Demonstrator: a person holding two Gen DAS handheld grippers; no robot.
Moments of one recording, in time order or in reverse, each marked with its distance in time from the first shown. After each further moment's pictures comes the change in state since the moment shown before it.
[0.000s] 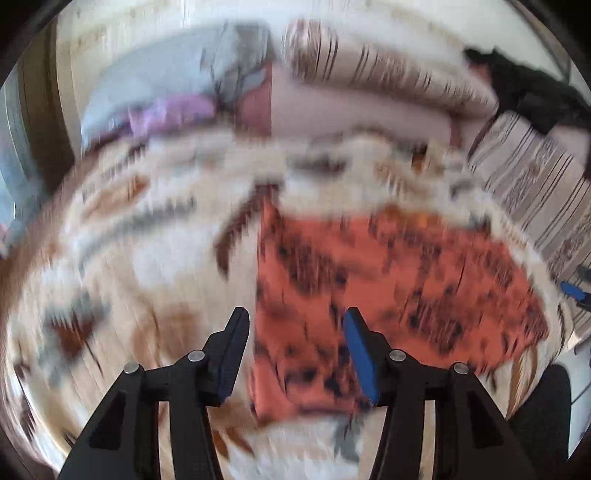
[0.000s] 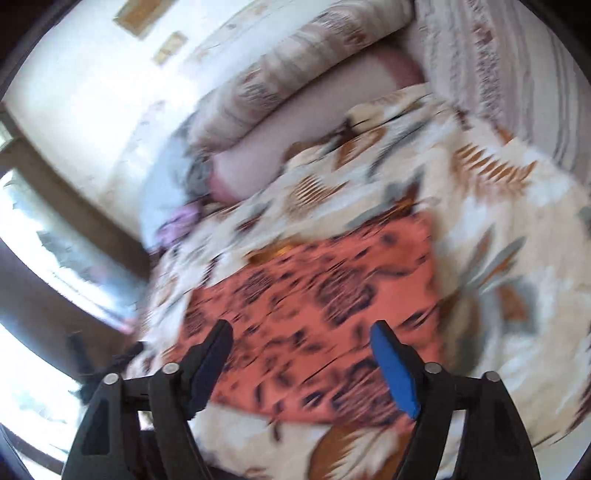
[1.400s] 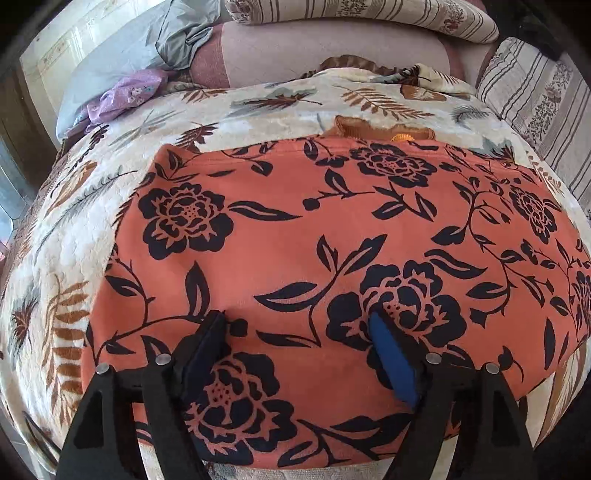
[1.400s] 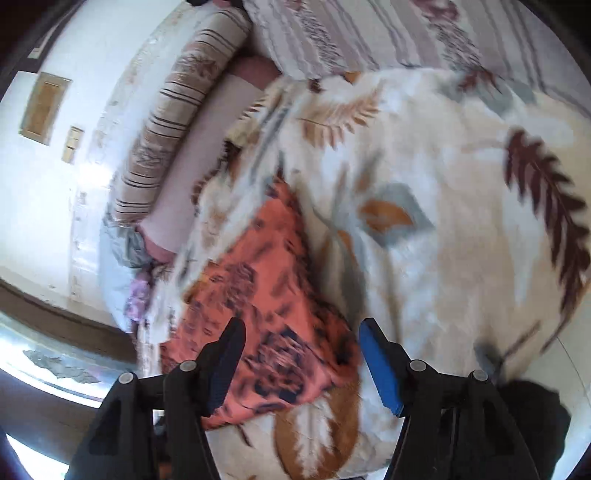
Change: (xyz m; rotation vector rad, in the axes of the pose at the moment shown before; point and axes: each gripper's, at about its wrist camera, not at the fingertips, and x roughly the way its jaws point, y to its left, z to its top) left arm 0.091 -0.117 0.008 0.085 0.064 0.129; right arm -0.035 -0.099 -0.028 0.434 -0.115 -0.110
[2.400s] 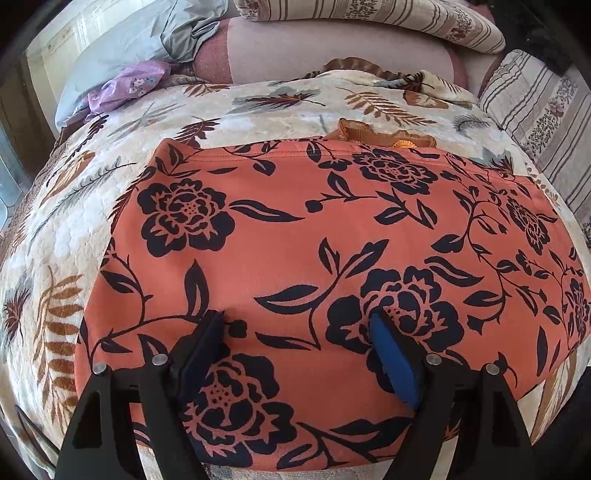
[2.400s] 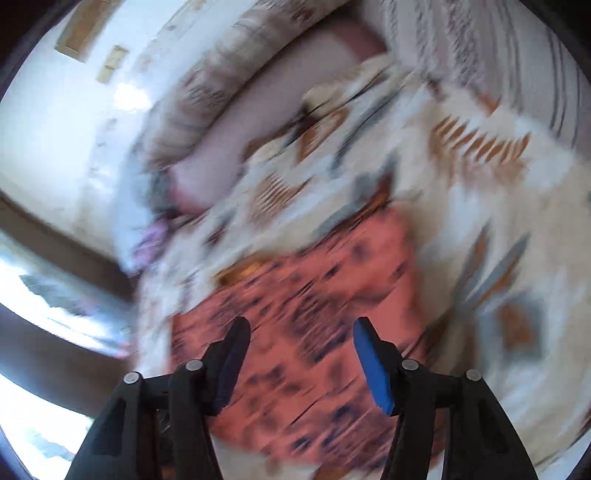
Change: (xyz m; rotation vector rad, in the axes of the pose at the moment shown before) left arm -0.002 0.005 0.000 -0.042 0.000 -0.036; right arm 0.066 0.096 0.034 -0.255 0.209 0.061
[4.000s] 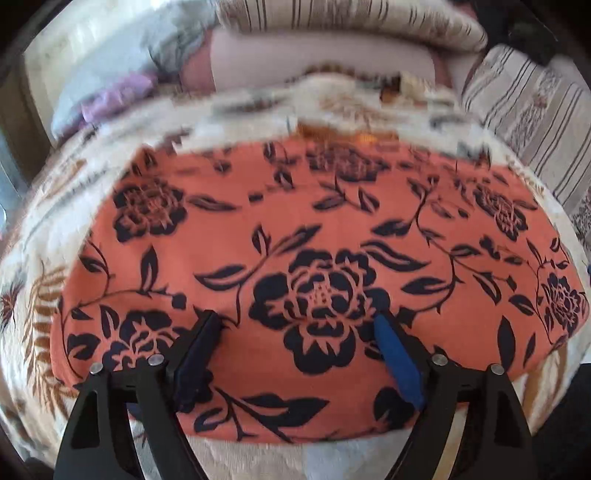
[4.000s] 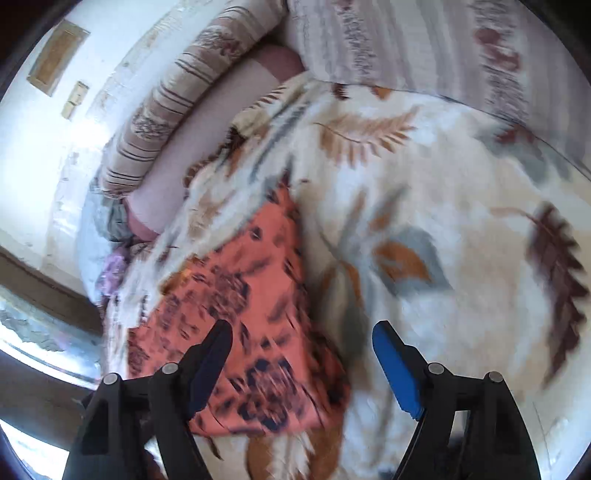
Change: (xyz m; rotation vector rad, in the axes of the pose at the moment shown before) left arm -0.009 -0.040 -0.022 0.023 -0.087 0.003; right arm -0.032 -0.063 -0.026 0.094 -0.151 -0.172
